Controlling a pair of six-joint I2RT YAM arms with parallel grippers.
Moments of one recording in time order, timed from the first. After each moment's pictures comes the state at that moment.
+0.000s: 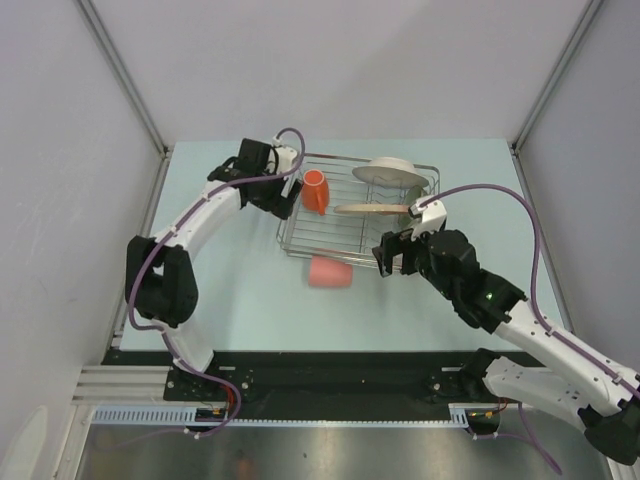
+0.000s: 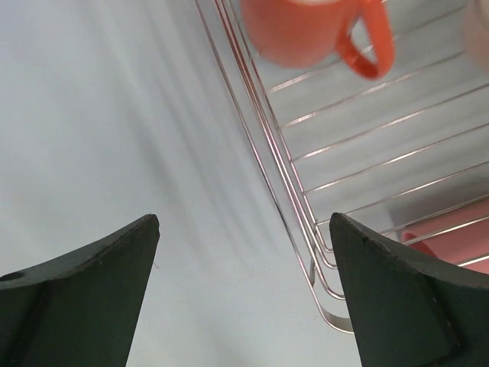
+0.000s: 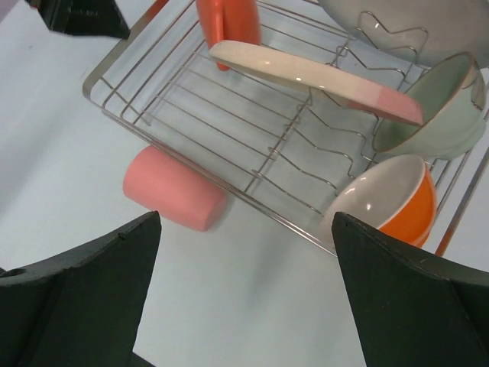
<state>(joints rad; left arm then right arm) -0.35 1.75 1.54 -0.65 0.07 0.21 0.78 0.86 0.80 -0.28 0.26 0.24</state>
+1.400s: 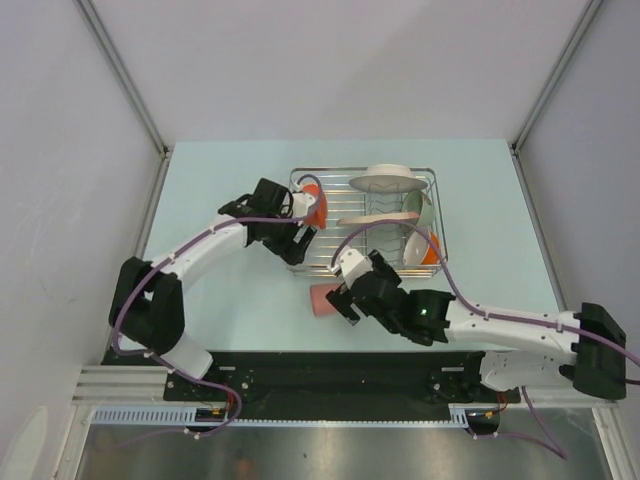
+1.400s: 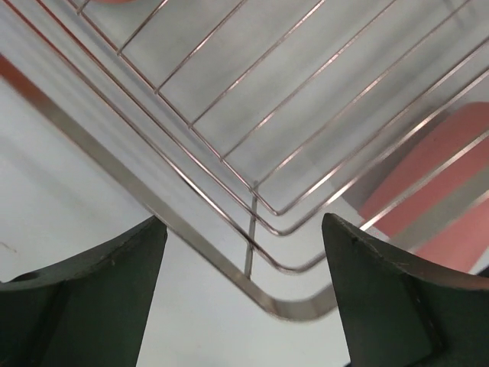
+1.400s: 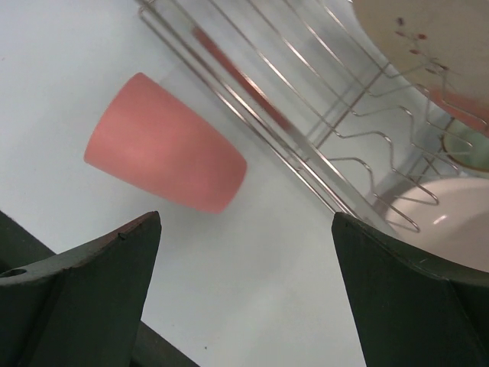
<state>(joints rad) -0.48 1.59 1.16 -0.59 0.19 0.20 1.20 1.14 0.80 -0.32 0.55 0.10</state>
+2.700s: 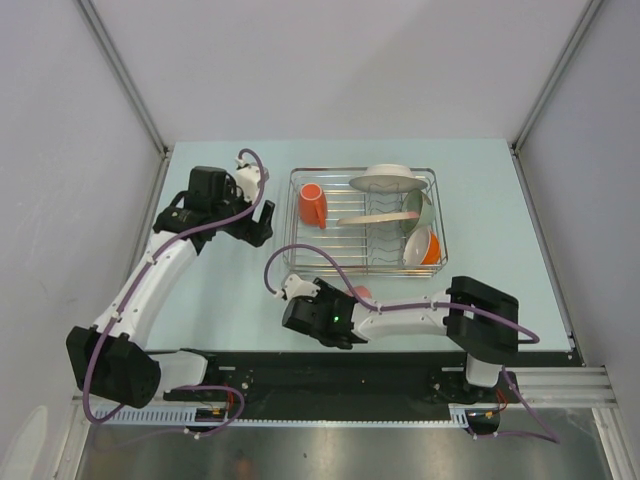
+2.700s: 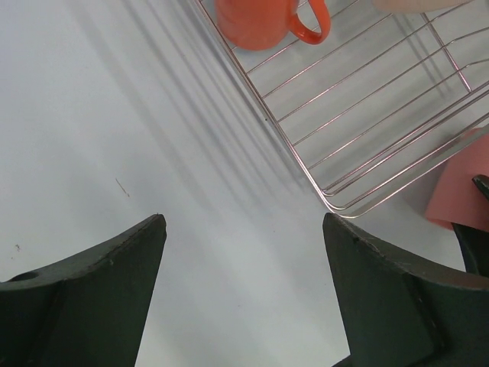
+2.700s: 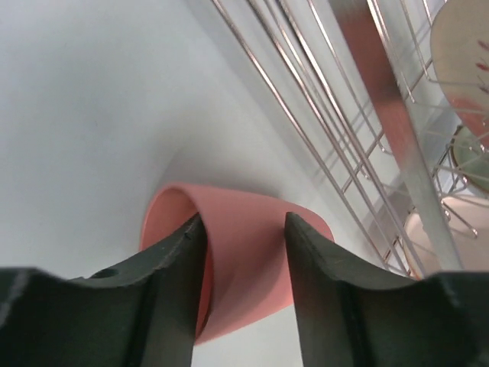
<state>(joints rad) -0.25 1.25 1.17 -0.68 0.26 0.22 1.33 1.78 1.11 -0.40 0.78 0.11</state>
